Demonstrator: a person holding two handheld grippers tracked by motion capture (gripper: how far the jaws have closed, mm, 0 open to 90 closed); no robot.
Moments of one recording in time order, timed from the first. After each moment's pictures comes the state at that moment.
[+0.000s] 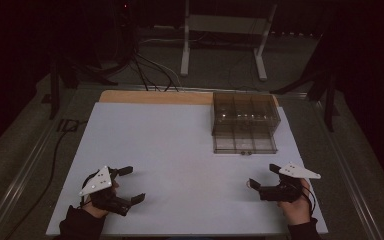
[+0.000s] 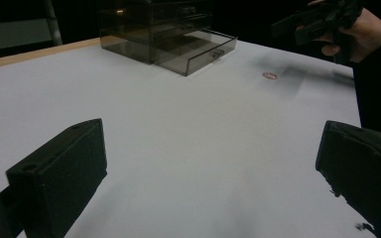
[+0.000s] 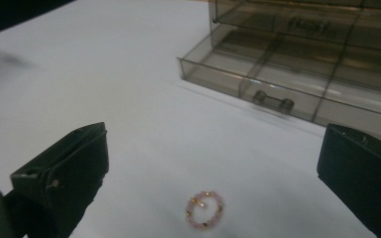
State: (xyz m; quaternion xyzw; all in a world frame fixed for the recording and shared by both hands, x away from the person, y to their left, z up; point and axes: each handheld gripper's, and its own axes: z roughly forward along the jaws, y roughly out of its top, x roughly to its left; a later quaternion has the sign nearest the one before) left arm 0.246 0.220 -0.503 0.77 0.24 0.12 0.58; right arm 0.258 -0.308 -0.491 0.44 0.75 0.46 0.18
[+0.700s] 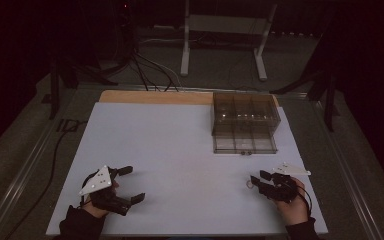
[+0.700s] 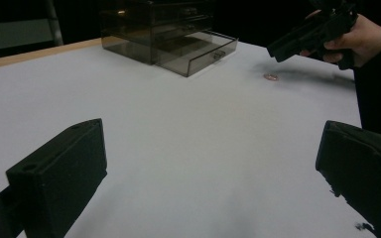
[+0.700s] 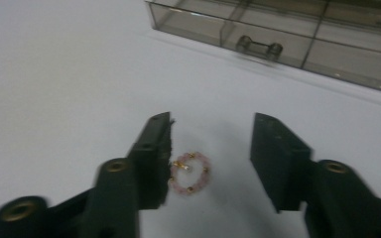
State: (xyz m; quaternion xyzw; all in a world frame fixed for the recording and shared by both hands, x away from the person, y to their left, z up) left arm 0.246 0.221 -0.503 0.77 0.24 0.12 0.58; right arm 0.262 -0.300 -0.500 0.48 0.77 0.38 0.17
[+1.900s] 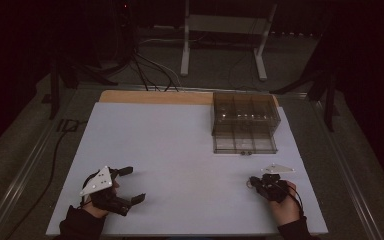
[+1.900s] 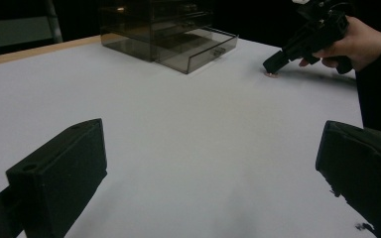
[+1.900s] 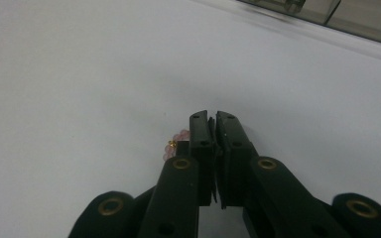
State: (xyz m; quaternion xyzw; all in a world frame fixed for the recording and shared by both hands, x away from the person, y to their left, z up) left arm 0.246 0.219 -0.504 0.77 0.24 0.12 0.58; right arm 0.270 -0.282 -0.516 0.49 0.80 0.31 0.17
